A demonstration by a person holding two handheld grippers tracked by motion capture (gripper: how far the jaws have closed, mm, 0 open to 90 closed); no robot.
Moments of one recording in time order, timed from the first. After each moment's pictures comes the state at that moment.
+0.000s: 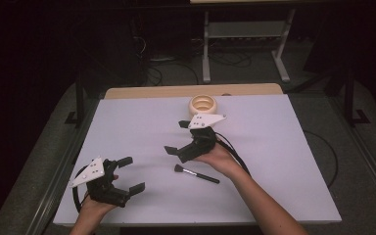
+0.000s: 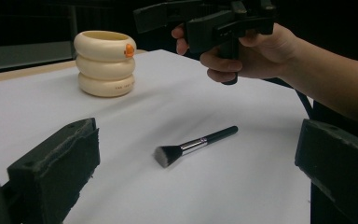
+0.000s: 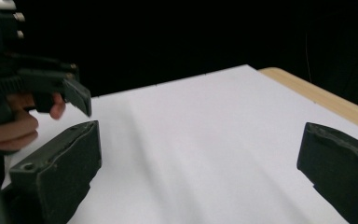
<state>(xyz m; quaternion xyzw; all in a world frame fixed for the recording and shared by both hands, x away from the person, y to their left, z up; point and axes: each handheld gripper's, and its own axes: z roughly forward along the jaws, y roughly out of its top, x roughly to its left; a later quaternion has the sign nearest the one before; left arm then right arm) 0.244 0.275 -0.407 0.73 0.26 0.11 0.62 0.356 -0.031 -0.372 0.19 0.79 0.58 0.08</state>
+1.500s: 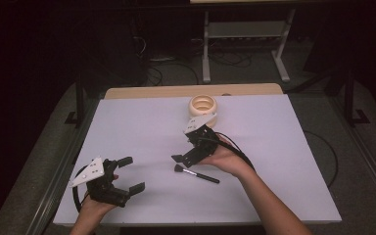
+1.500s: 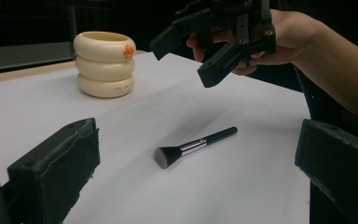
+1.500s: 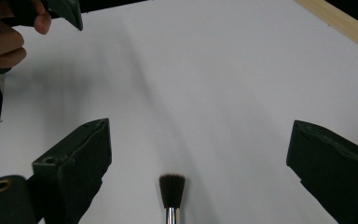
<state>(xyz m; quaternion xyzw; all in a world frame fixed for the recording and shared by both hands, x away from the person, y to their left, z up) 0.244 0.275 -0.407 0.73 0.26 0.11 0.63 0.350 -0.032 -0.364 0.19 0.88 0.43 0.07</state>
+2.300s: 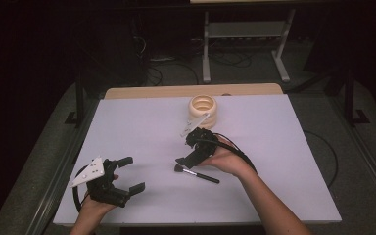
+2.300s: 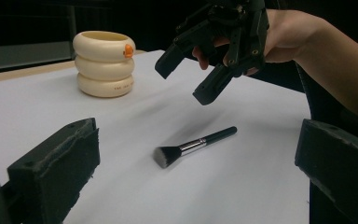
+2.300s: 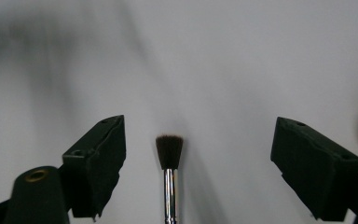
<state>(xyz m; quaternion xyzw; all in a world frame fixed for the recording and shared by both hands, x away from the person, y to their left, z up) 0.244 0.275 -0.407 0.73 0.26 0.11 0.63 0.352 -0.027 -0.370 0.21 0.91 0.35 0.06</state>
